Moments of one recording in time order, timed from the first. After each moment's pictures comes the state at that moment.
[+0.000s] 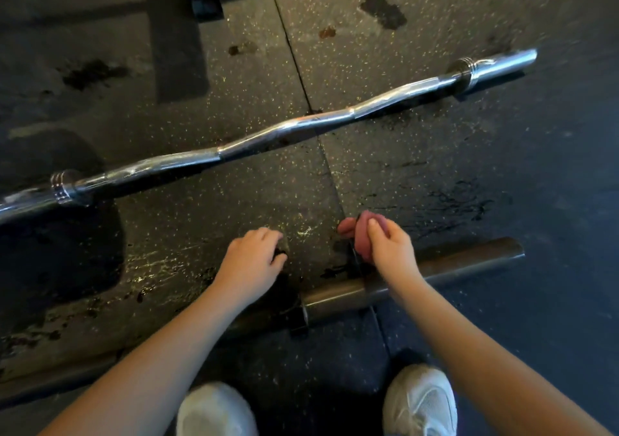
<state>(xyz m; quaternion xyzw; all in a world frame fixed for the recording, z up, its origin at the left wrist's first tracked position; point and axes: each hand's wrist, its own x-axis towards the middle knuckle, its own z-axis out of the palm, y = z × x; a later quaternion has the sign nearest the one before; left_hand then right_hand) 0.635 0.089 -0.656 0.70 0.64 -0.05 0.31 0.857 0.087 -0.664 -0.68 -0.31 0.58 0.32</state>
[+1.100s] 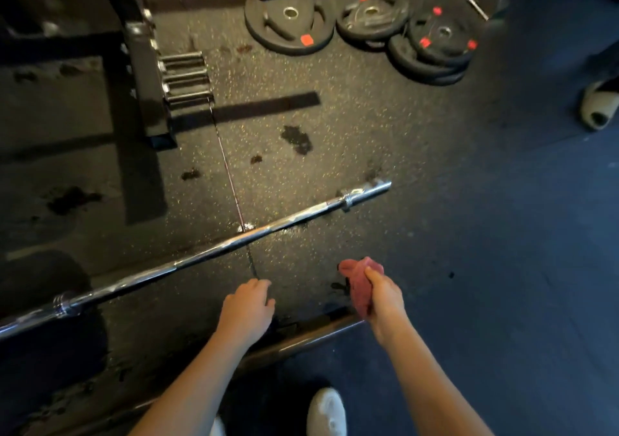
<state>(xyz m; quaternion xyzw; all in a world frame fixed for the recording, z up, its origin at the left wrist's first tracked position) 0.772 0.214 -0.365 0.63 0.64 -0.09 0.44 1.008 0.199 -0.366 -0.73 -0.04 0.60 0.32</state>
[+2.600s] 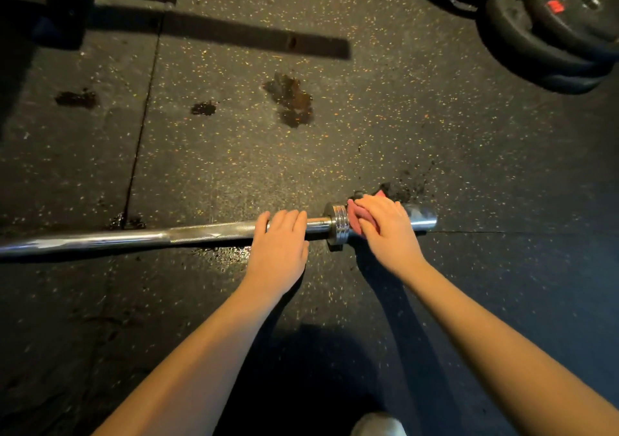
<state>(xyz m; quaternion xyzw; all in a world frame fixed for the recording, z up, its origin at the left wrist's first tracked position) 0.996 0.417 -0.711 0.71 0.69 0.01 0.16 1.192 0.488 -0.708 -0.53 -0.81 0.23 0.13</state>
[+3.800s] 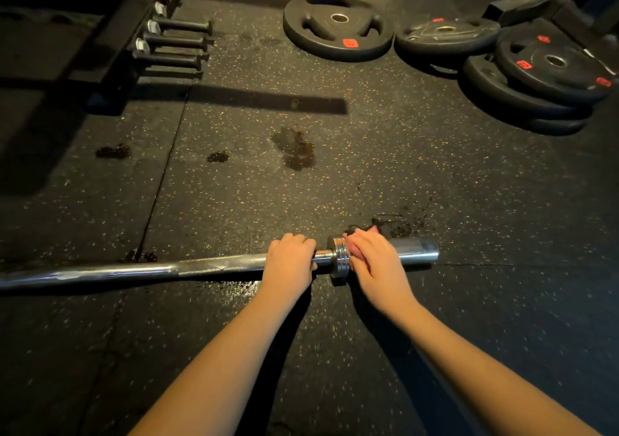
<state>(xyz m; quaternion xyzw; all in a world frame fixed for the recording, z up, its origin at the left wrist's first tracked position) 1.005 0.446 -0.714 0.71 0.69 0.02 0.14 1.187 0.476 -0.729 -0.48 -0.84 0.19 0.18</state>
